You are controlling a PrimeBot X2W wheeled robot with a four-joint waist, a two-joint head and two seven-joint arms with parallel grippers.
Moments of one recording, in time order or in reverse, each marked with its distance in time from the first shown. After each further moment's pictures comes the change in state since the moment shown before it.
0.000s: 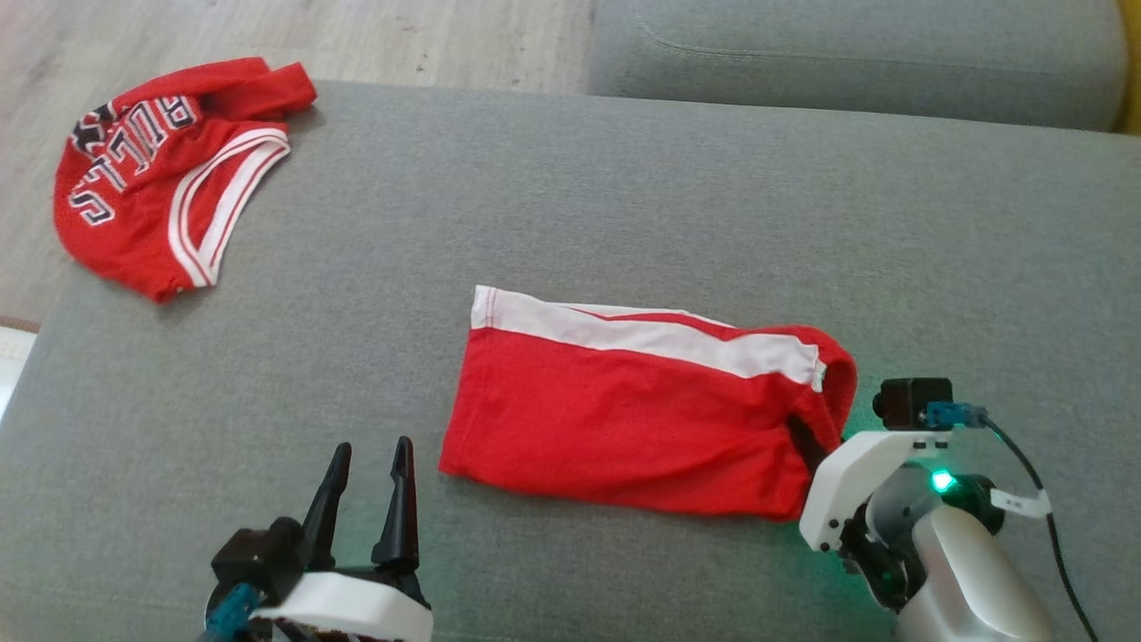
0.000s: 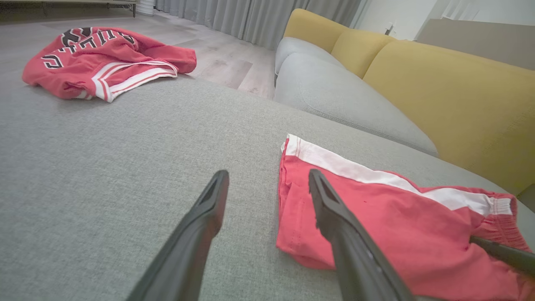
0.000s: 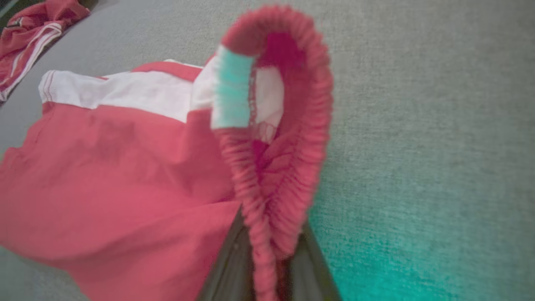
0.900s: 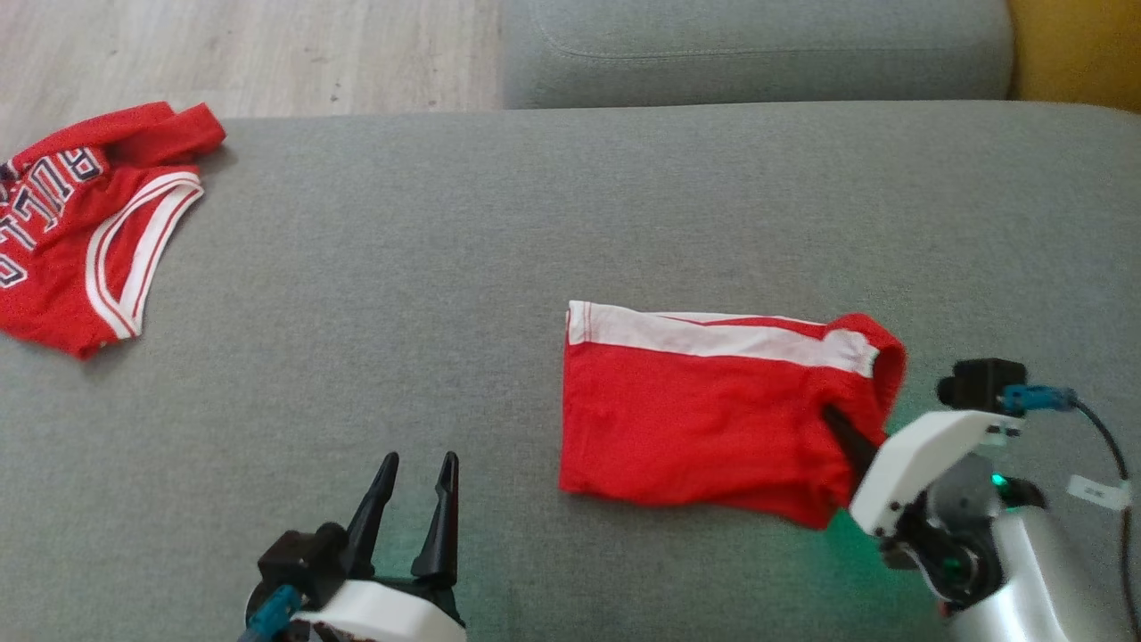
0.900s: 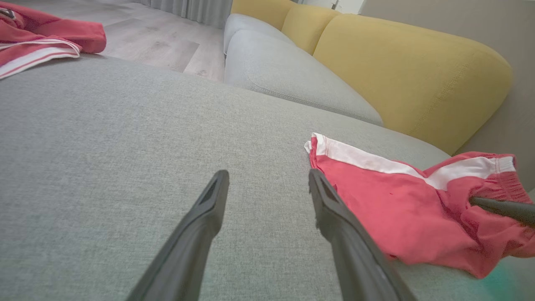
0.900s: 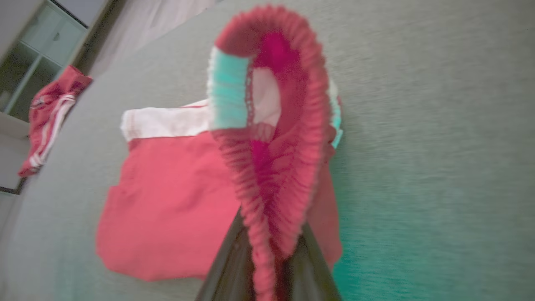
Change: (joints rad) left arm -0.018 -0.027 -0.062 0.050 0.025 -0.043 0.001; right arm 0.106 -0.036 -0.085 -0.308 0.213 0.000 0.275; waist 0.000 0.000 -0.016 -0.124
